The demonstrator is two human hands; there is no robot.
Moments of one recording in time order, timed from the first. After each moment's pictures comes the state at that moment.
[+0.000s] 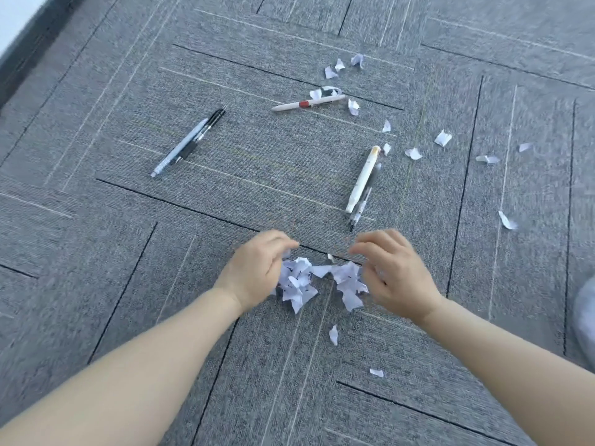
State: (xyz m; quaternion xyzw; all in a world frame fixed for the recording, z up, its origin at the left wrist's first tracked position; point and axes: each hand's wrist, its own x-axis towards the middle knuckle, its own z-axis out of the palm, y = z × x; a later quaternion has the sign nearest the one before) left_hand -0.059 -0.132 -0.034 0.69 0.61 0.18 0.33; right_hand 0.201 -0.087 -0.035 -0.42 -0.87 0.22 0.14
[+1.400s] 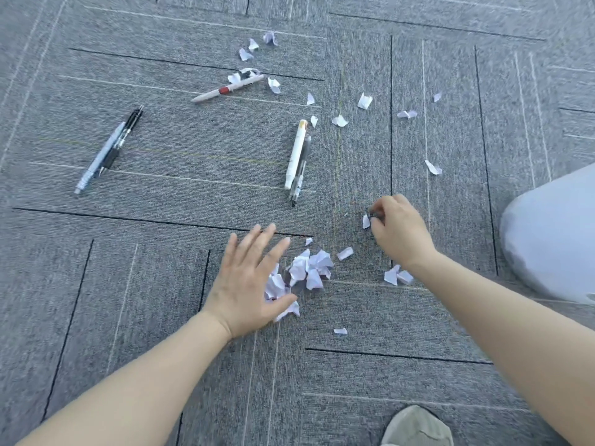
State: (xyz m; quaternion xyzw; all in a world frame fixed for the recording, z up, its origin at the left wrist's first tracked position) left_hand -0.006 -0.165 -0.046 0.82 0.54 0.01 0.18; right_hand 0.273 -0.084 -0.032 -0.71 -0.66 0.25 0.05
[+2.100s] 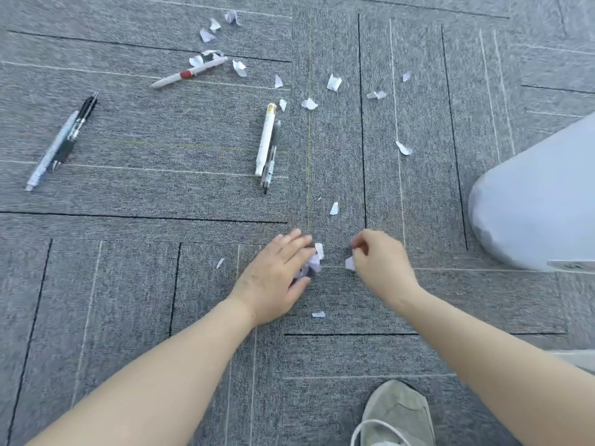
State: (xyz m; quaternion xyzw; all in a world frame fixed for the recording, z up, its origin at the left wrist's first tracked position) left_hand 0.060 -0.166 -0.058 0.87 0.42 0.05 0.26; right_hand 0.267 -0.160 -0.017 -0.76 -0.56 0.32 0.04
